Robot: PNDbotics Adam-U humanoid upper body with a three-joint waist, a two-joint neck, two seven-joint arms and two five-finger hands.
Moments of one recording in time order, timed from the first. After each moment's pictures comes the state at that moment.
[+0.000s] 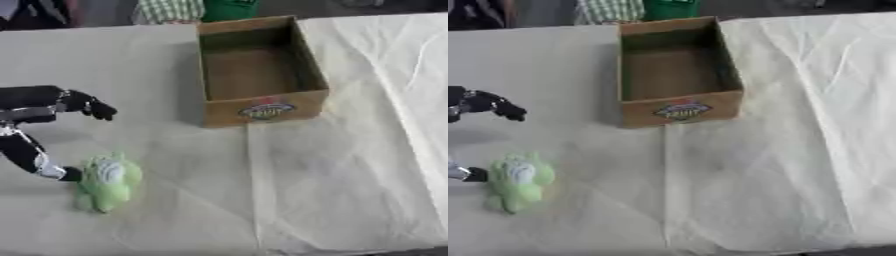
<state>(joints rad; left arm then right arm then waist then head) -0.59 0.87 -0.40 -1.51 -0.25 -0.47 -0.64 -0.24 -0.60 -0.15 -1.99 -0.12 -0.29 -0.45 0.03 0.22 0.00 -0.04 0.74</state>
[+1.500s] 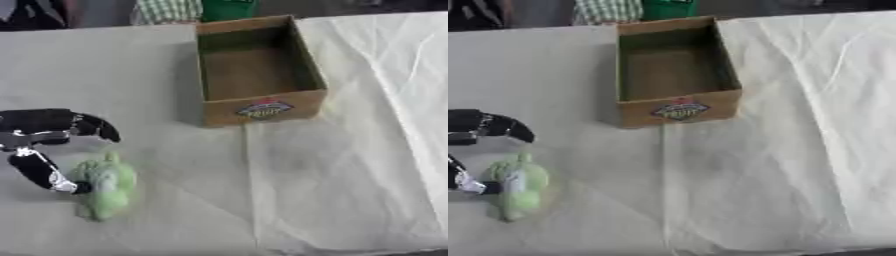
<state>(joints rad) -0.55 0.86 -0.45 -1.48 -0.39 -0.51 -0.60 -0.24 -0.59 -0.15 -1.99 -0.12 -0.29 -0.44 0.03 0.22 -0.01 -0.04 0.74</state>
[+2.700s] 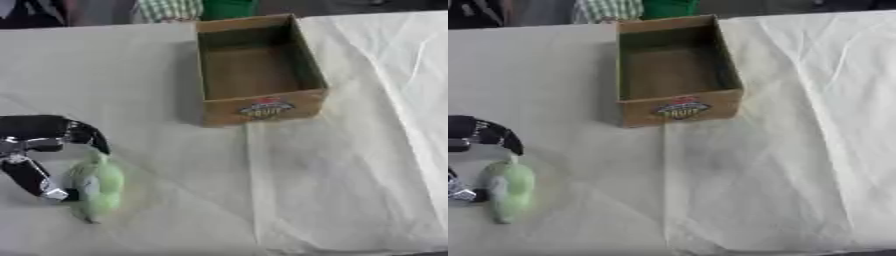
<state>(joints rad) -0.54 0.87 -0.48 -1.45 -0.41 -0.53 -0.58 -0.24 -0.59 -0.15 -1.99 -0.13 -0.29 -0.44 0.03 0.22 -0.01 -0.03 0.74</state>
